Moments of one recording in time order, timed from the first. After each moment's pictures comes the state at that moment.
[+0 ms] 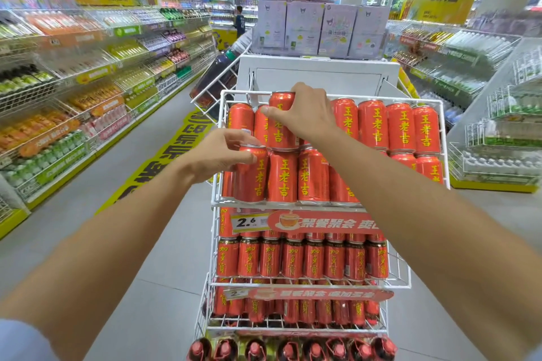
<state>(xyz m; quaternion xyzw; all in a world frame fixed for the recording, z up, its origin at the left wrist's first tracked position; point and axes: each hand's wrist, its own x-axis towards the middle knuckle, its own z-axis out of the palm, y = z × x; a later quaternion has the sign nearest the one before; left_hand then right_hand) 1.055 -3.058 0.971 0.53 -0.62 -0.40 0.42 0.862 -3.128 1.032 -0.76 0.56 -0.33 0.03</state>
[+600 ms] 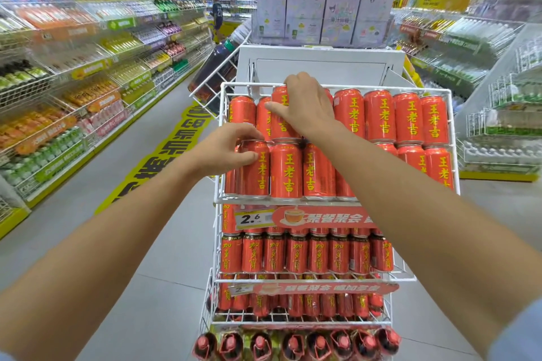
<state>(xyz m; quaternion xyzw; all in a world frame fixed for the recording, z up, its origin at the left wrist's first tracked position) 1.061 -3.064 0.968 0.53 -0.77 -0.18 0.30 0.874 -3.135 1.025 -0.80 0.52 -0.27 -0.10</state>
